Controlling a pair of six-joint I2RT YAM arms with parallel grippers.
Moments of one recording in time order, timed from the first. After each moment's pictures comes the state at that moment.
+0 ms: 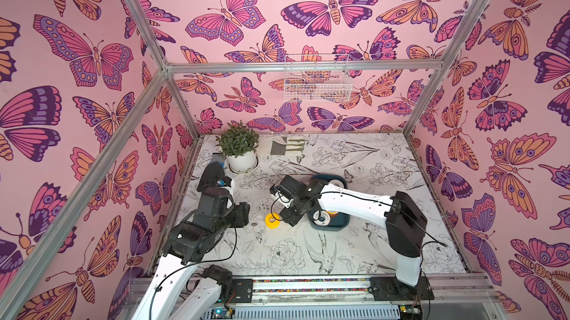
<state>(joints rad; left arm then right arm) -0.35 0.71 0.91 -1.00 -0.02 -0.35 1.08 1.87 1.49 -0.78 -0.02 0.09</state>
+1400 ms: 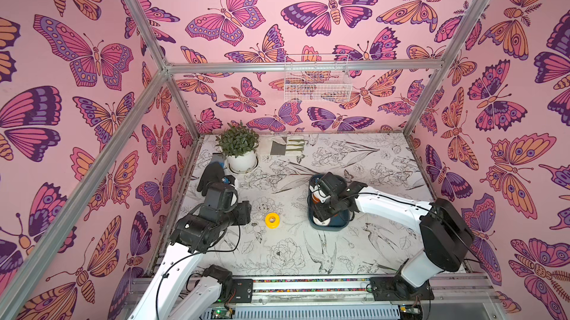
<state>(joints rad) -0.34 0.78 0.91 -1.00 -0.03 -0.35 0.83 1.63 1.06 -0.62 -0.05 0.21</state>
